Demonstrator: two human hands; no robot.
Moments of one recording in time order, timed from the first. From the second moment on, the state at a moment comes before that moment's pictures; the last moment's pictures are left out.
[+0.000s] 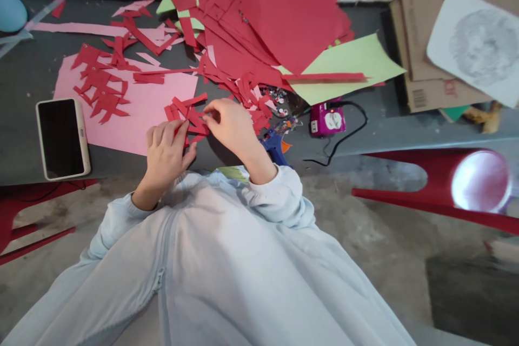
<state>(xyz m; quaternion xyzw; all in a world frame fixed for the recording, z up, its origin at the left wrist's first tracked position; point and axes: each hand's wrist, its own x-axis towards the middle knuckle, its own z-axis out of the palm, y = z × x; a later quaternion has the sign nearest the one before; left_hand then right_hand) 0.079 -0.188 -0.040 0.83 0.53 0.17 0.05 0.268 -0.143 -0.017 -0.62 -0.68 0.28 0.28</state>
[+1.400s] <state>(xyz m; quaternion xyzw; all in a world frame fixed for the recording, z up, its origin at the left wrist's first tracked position) 0.078 -0.189 -0.046 0.86 0.47 0.20 0.07 0.257 -0.130 -0.013 -0.63 -0.65 0.37 0.21</state>
